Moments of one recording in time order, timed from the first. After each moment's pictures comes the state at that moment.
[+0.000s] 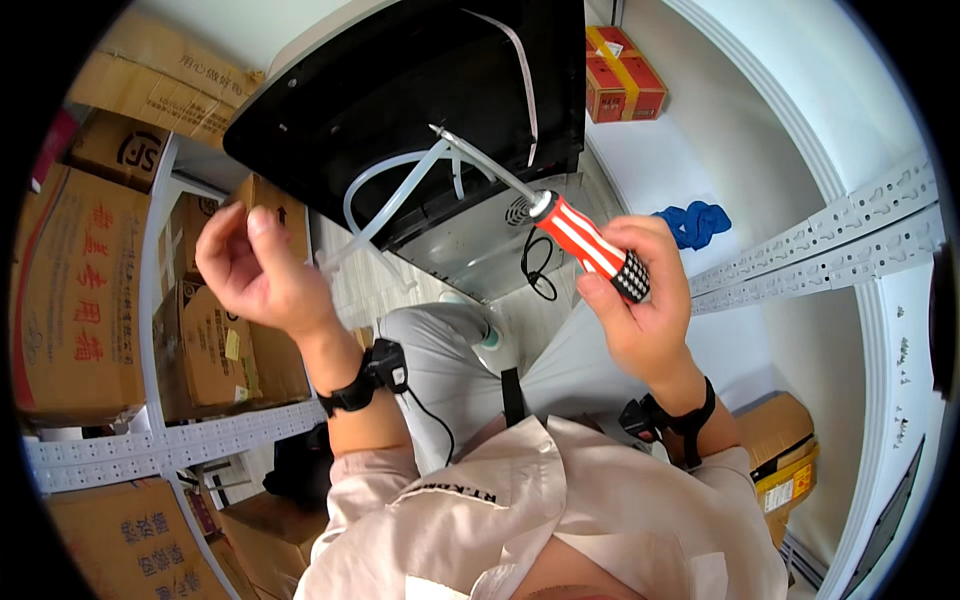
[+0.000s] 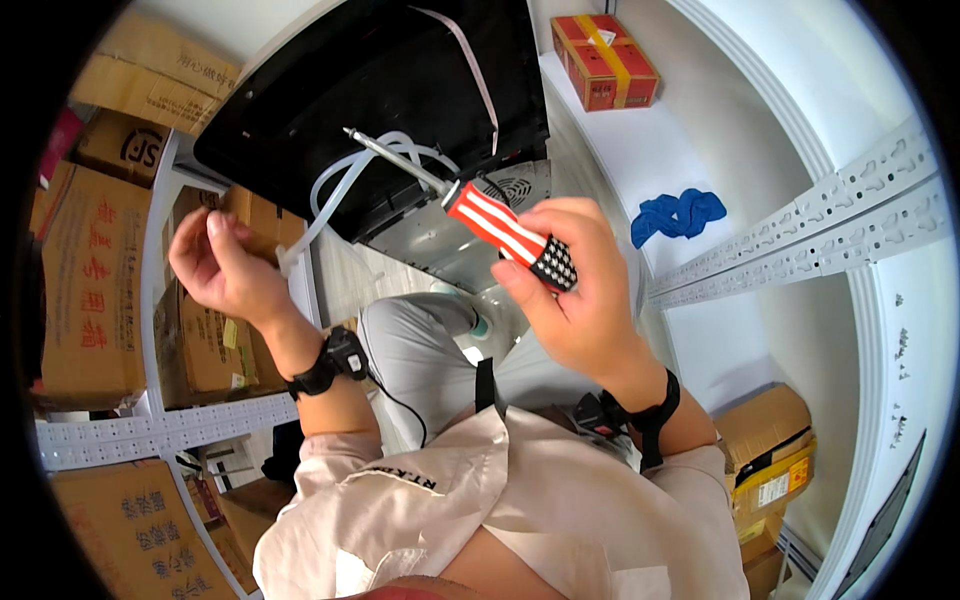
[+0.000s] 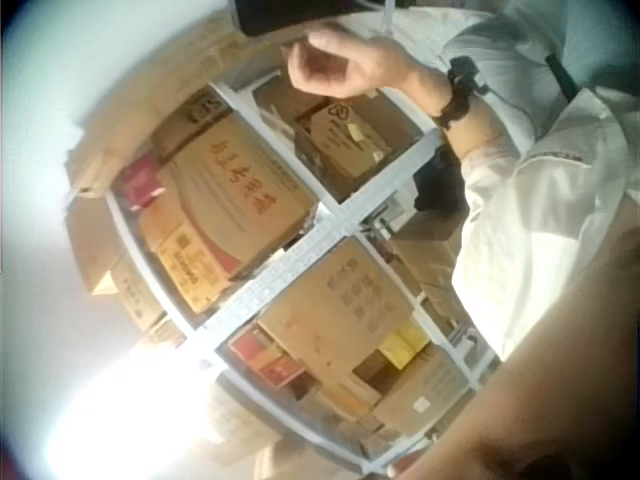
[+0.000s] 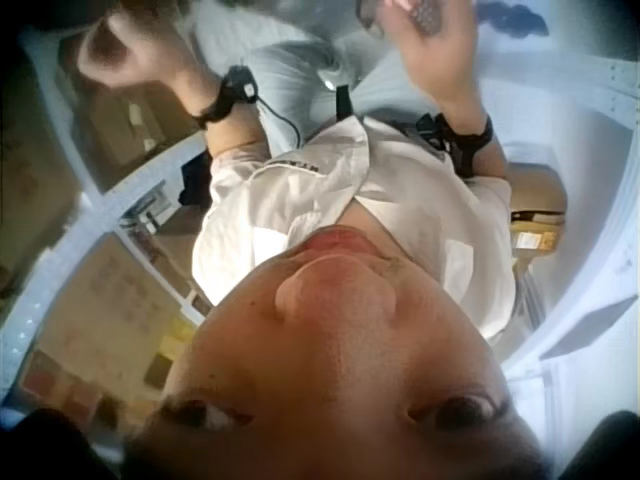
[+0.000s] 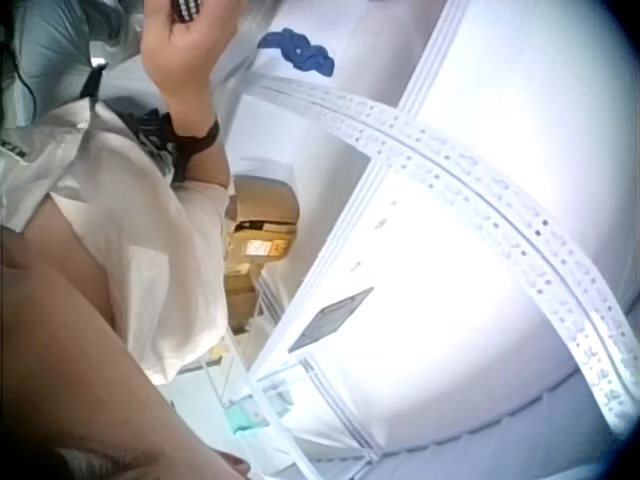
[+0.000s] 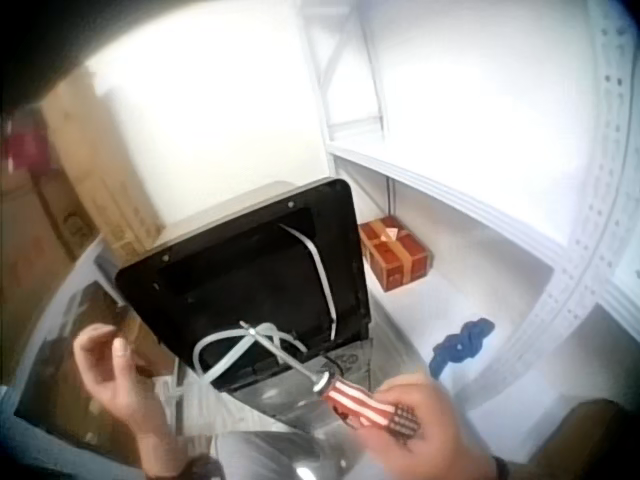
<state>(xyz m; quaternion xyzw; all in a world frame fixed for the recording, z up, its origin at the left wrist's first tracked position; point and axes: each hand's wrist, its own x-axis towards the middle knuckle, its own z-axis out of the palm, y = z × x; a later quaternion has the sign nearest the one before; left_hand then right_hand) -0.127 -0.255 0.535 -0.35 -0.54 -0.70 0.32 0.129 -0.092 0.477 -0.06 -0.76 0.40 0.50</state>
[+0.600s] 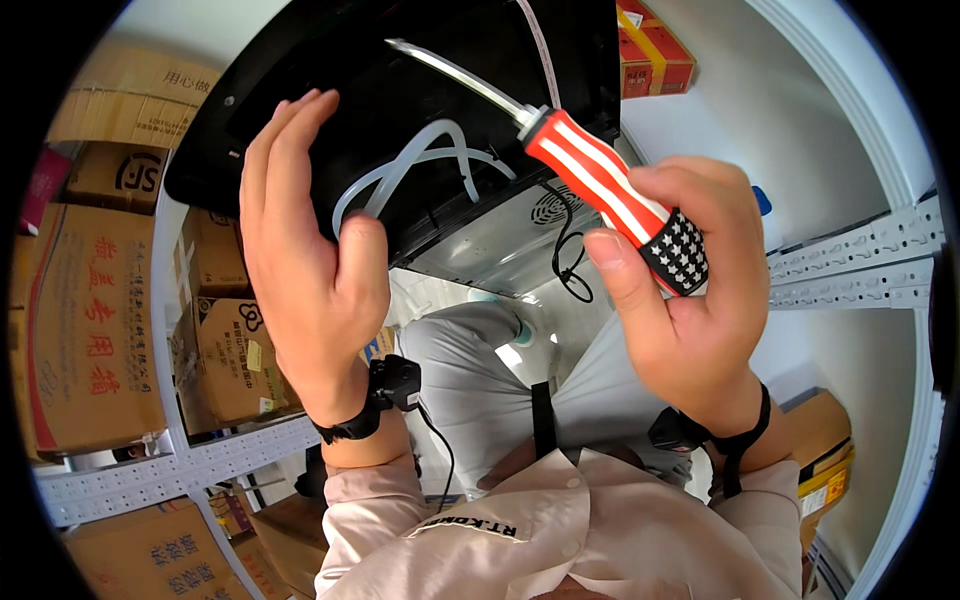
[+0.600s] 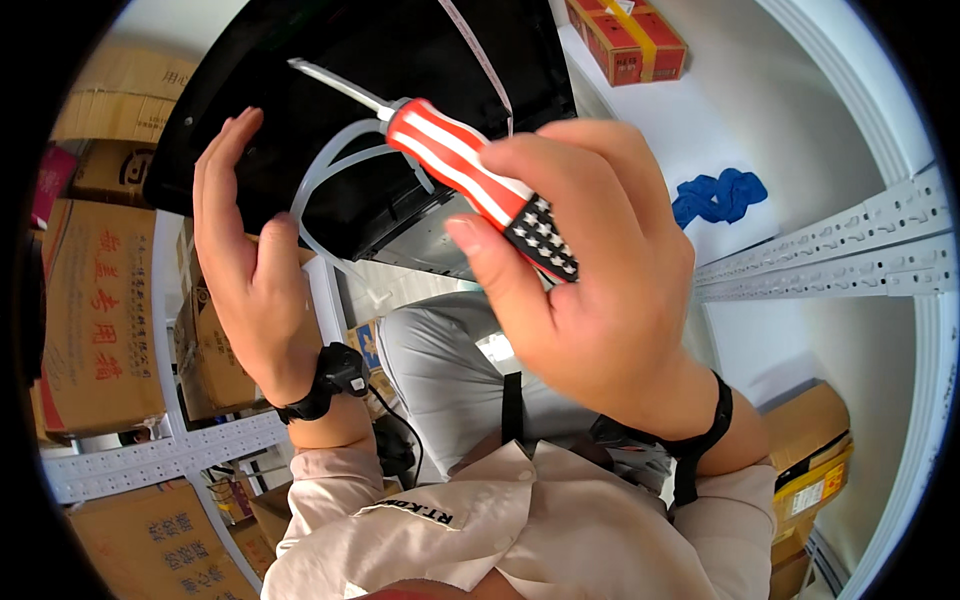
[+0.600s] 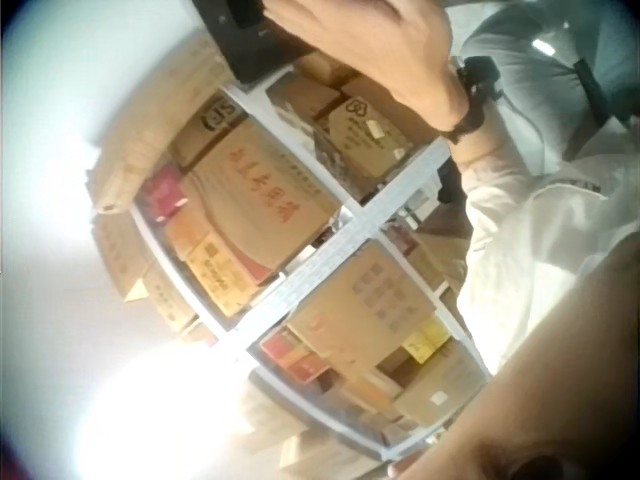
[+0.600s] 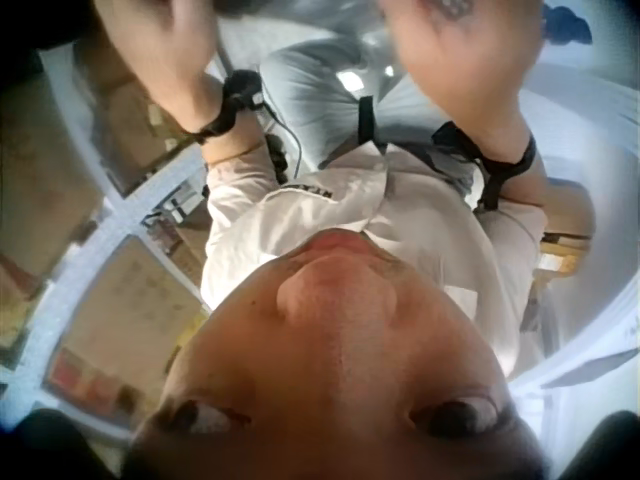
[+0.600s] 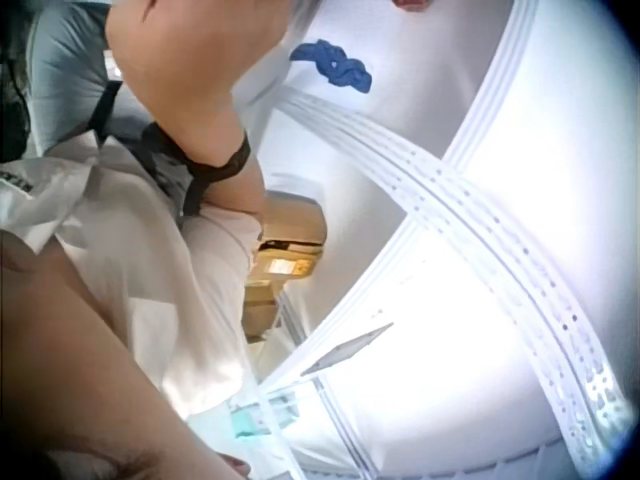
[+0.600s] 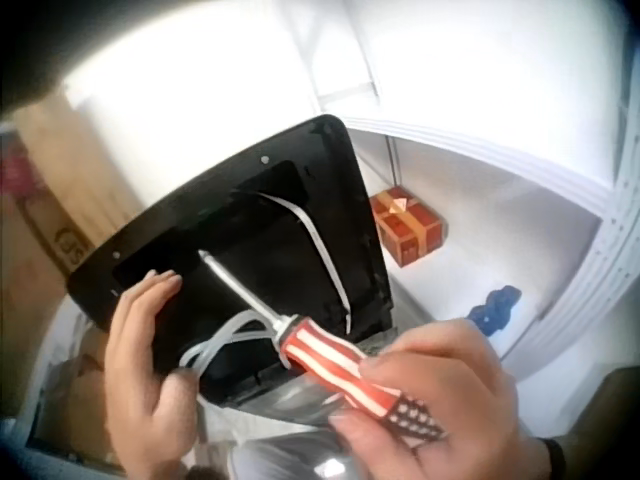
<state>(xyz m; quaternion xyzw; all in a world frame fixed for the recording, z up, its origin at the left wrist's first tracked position) -0.108 -0.208 0.560 -0.56 -0.73 -0.32 0.24 0.090 -0.078 0.502 -0.12 -0.78 0.30 0.53</state>
